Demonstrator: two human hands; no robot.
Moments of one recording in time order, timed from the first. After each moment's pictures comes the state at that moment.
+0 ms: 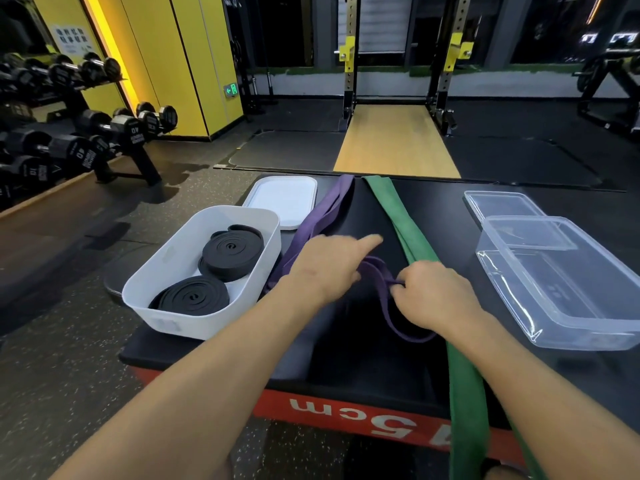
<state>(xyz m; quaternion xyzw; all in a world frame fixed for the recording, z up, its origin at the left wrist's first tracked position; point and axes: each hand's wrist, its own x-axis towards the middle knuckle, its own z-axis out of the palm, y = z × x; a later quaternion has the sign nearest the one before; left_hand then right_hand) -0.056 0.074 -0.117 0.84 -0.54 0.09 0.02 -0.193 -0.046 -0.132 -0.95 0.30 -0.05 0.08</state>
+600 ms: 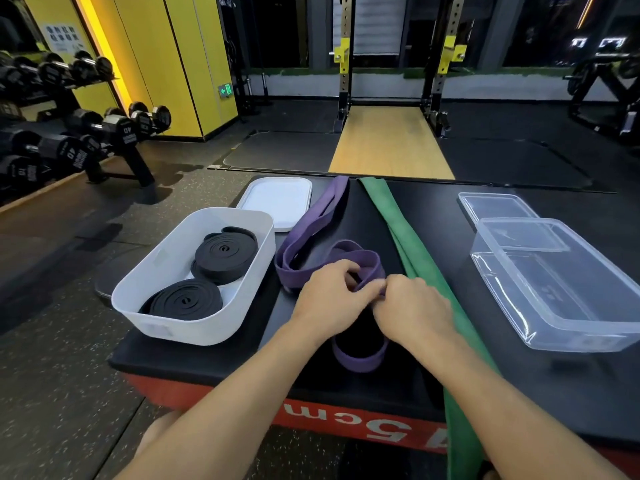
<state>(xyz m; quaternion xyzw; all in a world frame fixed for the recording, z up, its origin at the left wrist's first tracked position) -0.097 0.088 -0.146 0.85 -0.33 -0.12 0.40 -0.191 -0.011 -0.135 -0.92 0.36 -0.07 0.11</state>
